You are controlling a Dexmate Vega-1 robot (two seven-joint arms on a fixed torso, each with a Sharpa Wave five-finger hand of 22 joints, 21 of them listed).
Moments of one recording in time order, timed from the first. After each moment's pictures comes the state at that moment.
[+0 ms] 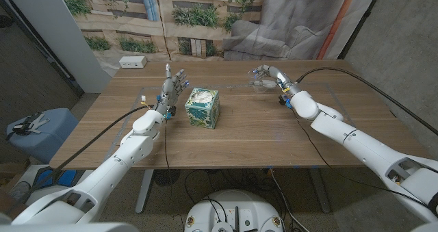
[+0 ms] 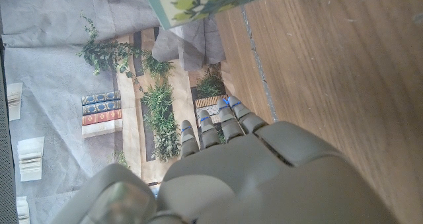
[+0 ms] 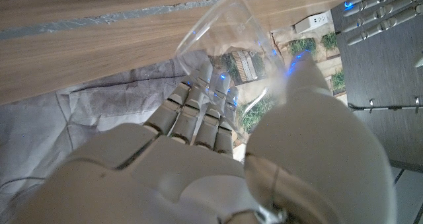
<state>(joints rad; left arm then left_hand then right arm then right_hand) 0.84 0.51 0.37 -1.30 -0.65 -0.29 -0.03 0.00 0.06 -0.21 0.16 0.23 0.10 -0.17 0.19 0.19 0.15 -0.09 0.19 0.18 0.21 0.02 0.18 0.18 0.14 -0.04 0.21 0.19 -0.60 -0.65 -0.66 -1.37 -0.15 0.21 -0.19 0.95 -0.04 0.28 -0.13 0.19 0.41 0.00 0.73 0.30 0.59 -0.08 0.56 0.54 0.54 -0.05 0.52 0.40 0.47 -0.04 0.21 0.17</state>
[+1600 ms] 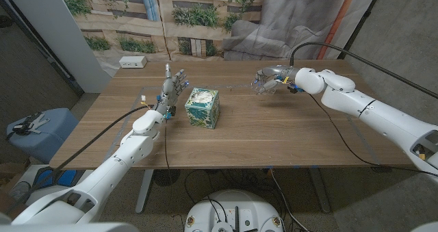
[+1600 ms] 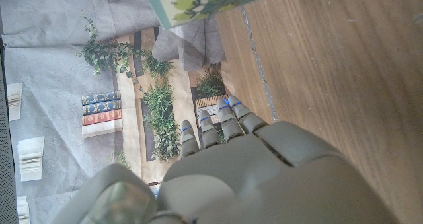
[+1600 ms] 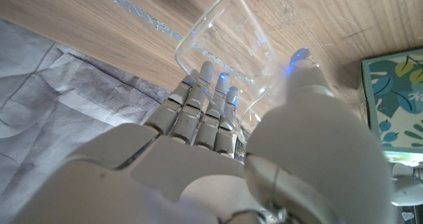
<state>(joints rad) 0.84 0.51 0.37 -1.30 -0.65 -0.29 -0.03 0.00 0.06 -0.21 0.16 0.23 0.10 -0.17 0.19 0.19 0.15 -0.09 0.19 0.18 0.21 0.02 0.18 0.18 0.14 -0.04 0.21 0.19 -0.43 -0.81 -0.78 -1.58 -0.53 0.00 0.33 0.95 -0.04 0.30 -0.15 0.20 0.41 0.00 0.74 0.28 0.59 -0.08 0.56 0.56 0.55 -0.05 0.51 0.39 0.48 -0.05 0.21 0.17</state>
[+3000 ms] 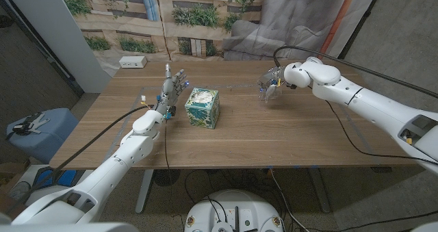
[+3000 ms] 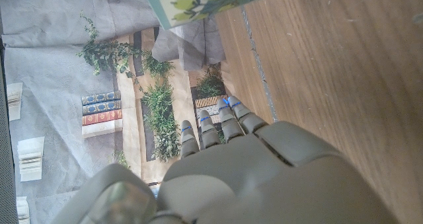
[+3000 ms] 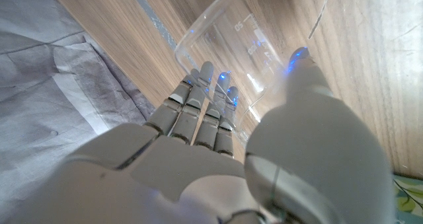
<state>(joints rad) 0.84 0.51 0.37 -1.30 -0.65 -0.29 -0.03 0.00 0.06 -0.21 0.16 0.23 0.10 -0.17 0.19 0.19 0.15 -0.09 0.19 0.18 0.21 0.02 0.18 0.18 0.14 -0.04 0.21 0.19 -0.28 -0.75 -0.91 -1.57 -0.89 0.01 0.64 0.95 -0.04 0.31 -0.16 0.21 0.41 0.00 0.76 0.27 0.60 -0.07 0.56 0.55 0.57 -0.06 0.50 0.39 0.50 -0.05 0.21 0.17</state>
